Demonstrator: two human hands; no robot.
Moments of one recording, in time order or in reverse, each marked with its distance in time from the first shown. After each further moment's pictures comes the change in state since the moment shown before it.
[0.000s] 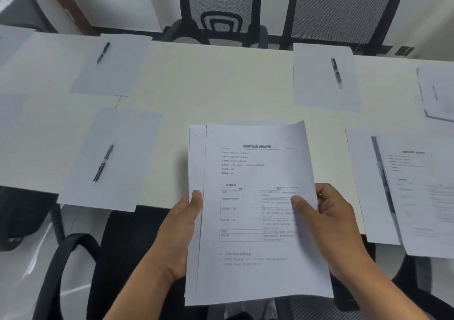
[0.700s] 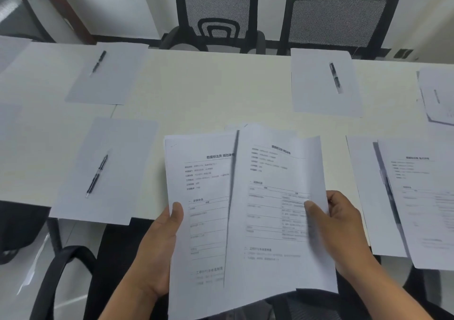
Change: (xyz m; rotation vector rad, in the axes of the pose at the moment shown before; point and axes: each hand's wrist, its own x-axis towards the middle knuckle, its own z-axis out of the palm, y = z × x) left_hand 0.015 -0.001 -0.025 -0.133 0.059 0.004; right_hand 0.048 0.034 -0.016 -0.072 0.099 0.019
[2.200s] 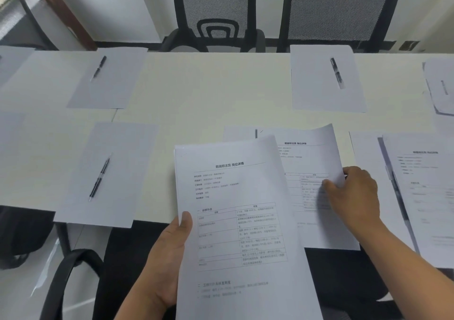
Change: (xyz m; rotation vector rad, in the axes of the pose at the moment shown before) left_hand -0.016 -0.007 0.024 0.071 0.055 -0.027; right_hand 0.095 0.020 -0.017 -0.699 0.242 -0.150
